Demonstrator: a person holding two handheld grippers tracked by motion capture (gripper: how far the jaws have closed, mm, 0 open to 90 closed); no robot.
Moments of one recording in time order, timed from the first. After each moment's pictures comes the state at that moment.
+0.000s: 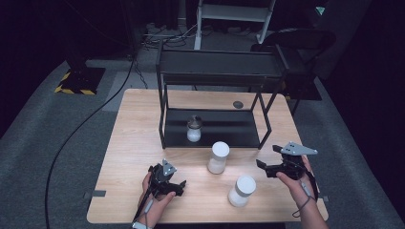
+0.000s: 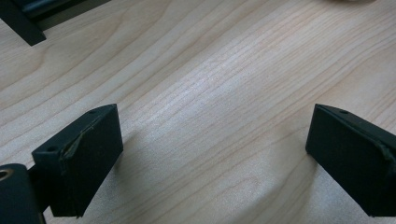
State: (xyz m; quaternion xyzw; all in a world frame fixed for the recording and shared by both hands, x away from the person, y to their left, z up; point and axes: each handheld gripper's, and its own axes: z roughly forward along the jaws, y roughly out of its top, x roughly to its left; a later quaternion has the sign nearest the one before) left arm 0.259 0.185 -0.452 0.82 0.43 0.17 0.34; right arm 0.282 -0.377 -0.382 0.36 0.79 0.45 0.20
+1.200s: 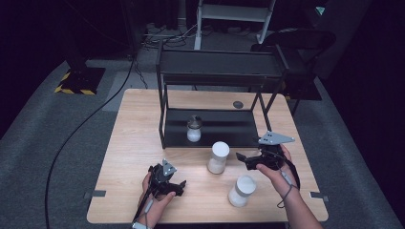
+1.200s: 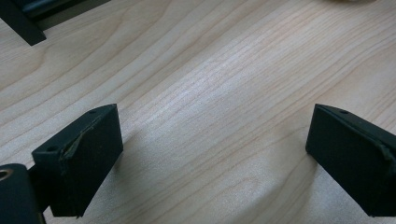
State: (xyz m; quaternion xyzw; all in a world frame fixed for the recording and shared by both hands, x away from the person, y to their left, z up) left arm 0.259 0.185 -0.451 0.82 0.43 0.17 0.33; right arm 0.305 -0.316 -0.353 0.32 0.81 0.45 0.18
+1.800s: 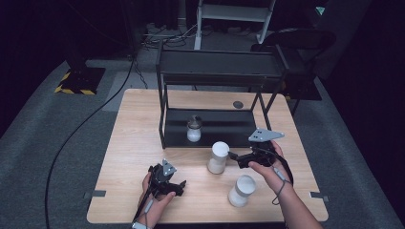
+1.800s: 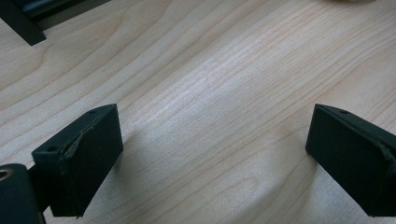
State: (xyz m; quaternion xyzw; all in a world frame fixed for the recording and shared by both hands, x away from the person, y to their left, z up) left arm 0.260 0.185 -0.451 0.82 0.43 0.17 0.33; right arm 0.318 -0.292 -0.342 0.29 0.83 0.44 0.18
